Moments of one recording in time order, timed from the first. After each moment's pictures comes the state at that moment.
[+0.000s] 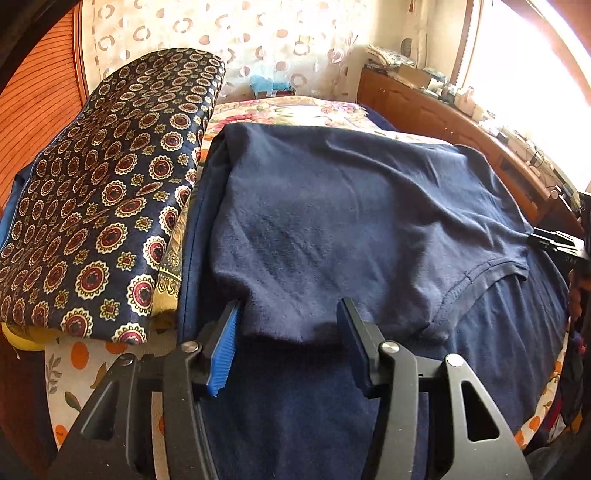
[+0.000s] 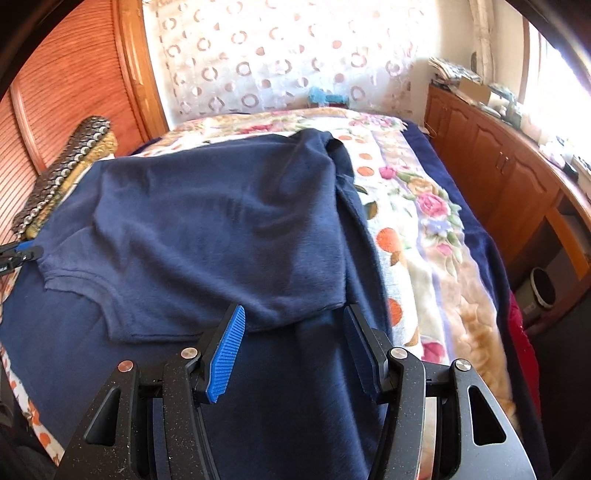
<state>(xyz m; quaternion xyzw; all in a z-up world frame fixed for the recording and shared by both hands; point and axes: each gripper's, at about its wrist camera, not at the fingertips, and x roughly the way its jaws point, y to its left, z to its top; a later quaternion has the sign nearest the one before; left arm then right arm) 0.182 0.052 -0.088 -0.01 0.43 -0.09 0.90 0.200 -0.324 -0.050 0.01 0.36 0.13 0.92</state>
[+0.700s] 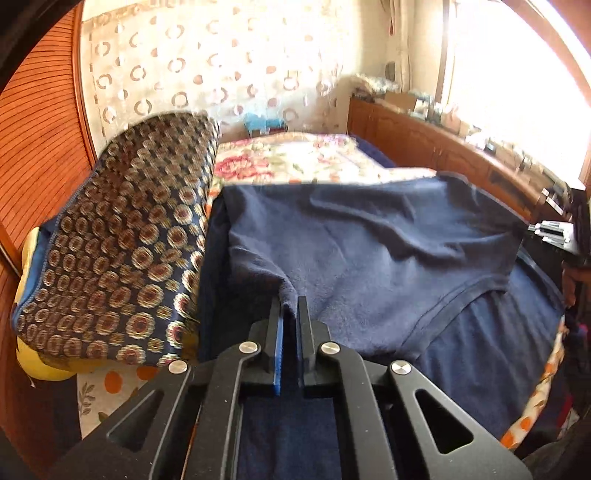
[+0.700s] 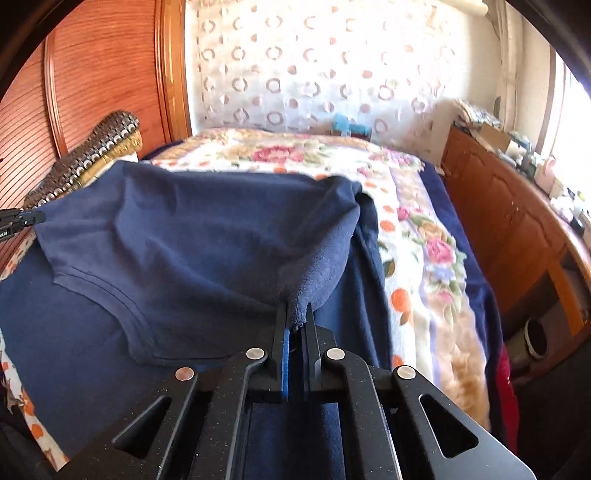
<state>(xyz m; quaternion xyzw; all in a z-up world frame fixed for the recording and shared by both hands) 0.158 0.057 -0.039 0.01 0.36 -0.11 0.93 0.184 -0.304 -0.023 -0.06 0.29 0.16 0.94</state>
